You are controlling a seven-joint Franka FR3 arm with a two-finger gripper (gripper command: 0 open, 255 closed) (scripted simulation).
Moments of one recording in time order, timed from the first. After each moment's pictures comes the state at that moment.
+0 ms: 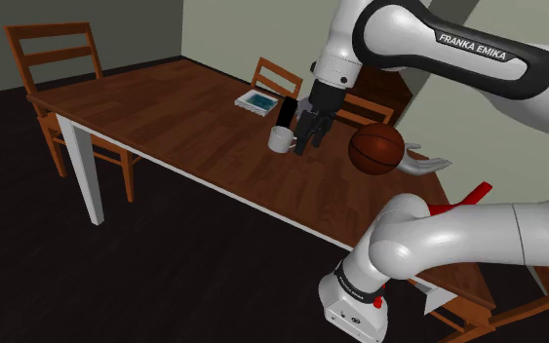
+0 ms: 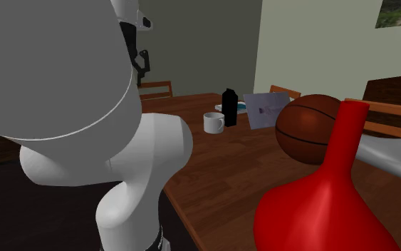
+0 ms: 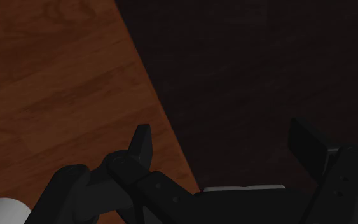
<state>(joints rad) 0.02 -0.81 -0.01 -2.44 0.11 1.55 0.02</state>
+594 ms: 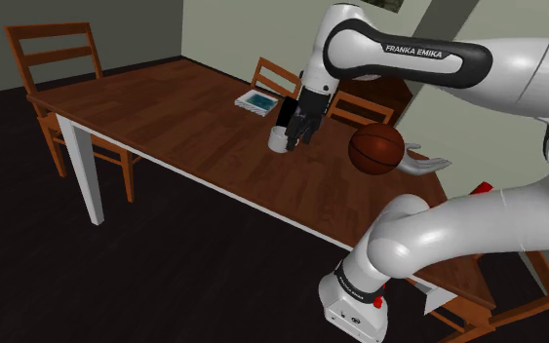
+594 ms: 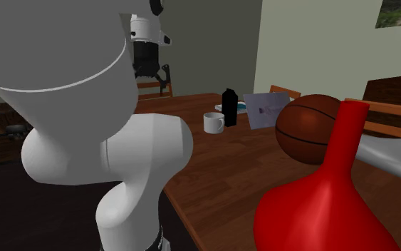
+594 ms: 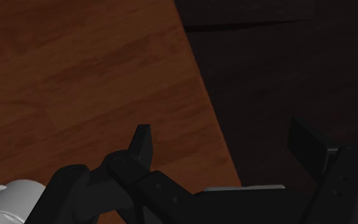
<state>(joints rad) -0.02 -0.64 -0.09 -2.44 0.01 1.71 -0.10</state>
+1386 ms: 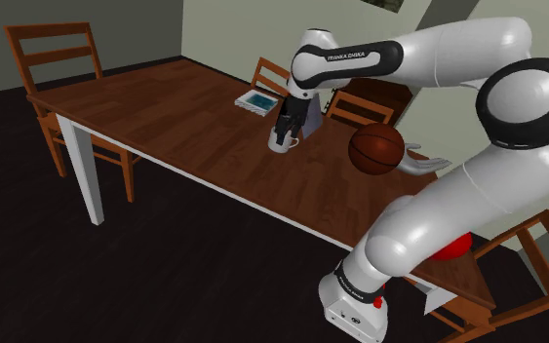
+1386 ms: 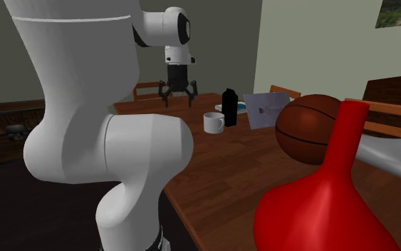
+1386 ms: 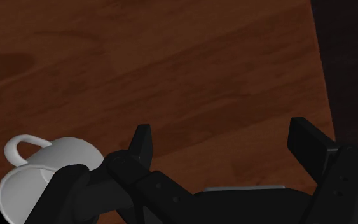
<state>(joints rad) -0.08 -0.27 -0.23 -2.29 -0.07 1.96 -0.28</state>
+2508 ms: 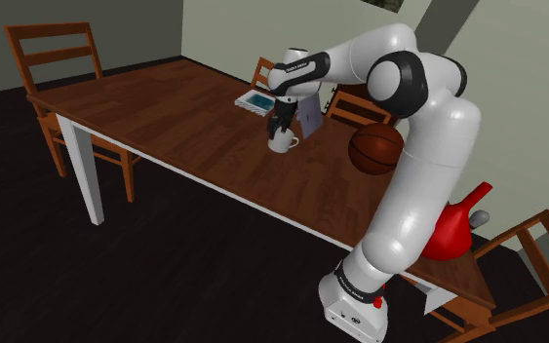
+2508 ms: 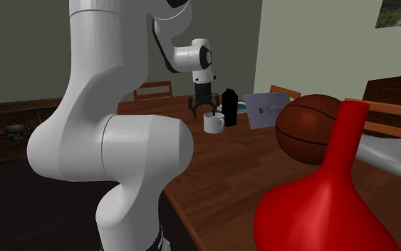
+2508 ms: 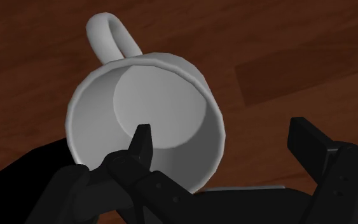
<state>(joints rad) -0.16 0.26 -0.31 -1.91 0.01 2.13 -0.50</state>
